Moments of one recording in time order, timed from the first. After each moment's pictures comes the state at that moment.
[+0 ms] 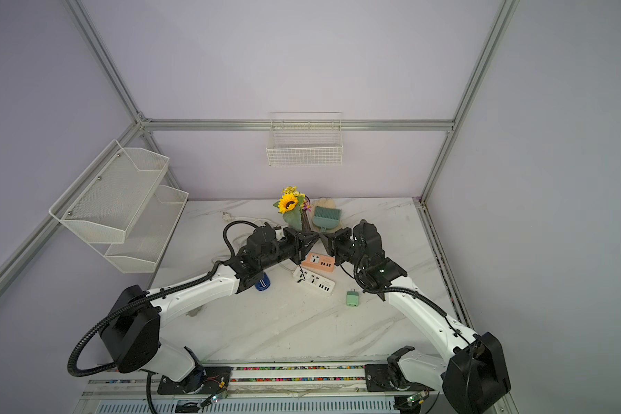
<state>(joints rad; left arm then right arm) -0.74 1.54 1.06 0.33 0.18 -1.88 0.46 1.19 0.90 0.00 -0.24 1.67</state>
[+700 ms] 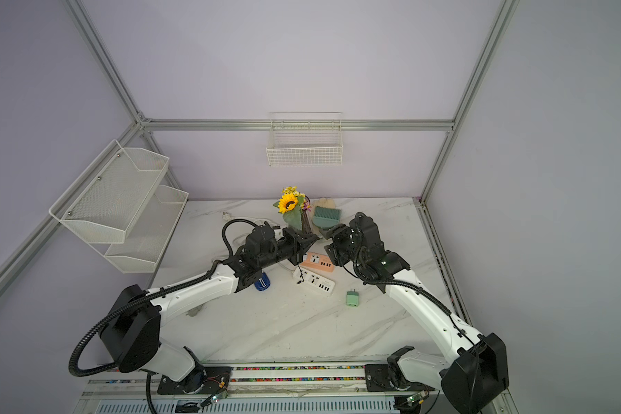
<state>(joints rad) -0.70 1.53 1.04 0.29 0.23 -1.79 0.47 1.21 1.07 -0.36 -0.19 1.53</state>
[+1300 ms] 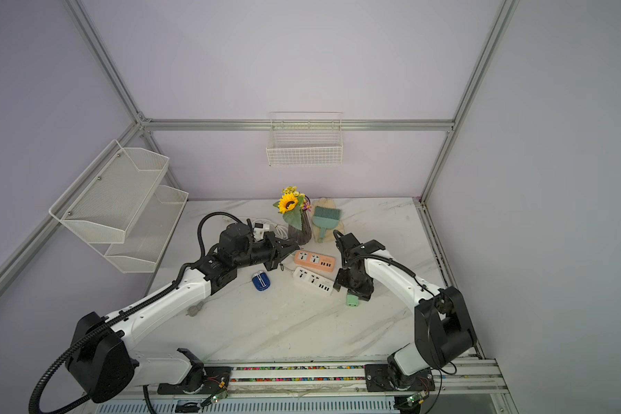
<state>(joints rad) -0.57 1.32 0.99 -0.02 0.44 -1.48 0.44 1.54 1.10 -1.09 -0.06 0.81</state>
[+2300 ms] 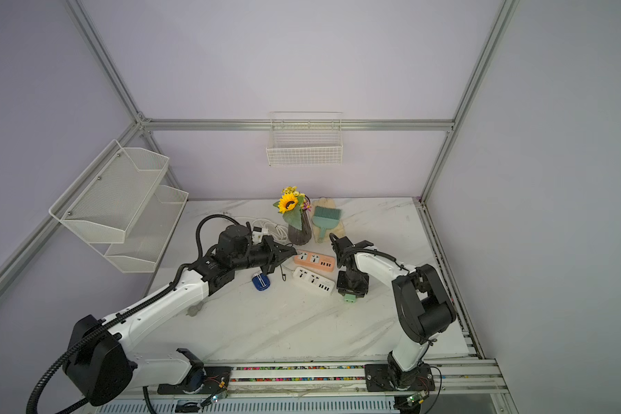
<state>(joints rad) -0.56 1.31 0.98 -0.09 0.46 -1.46 0.42 1.65 1.11 -0.98 -0.03 0.69</state>
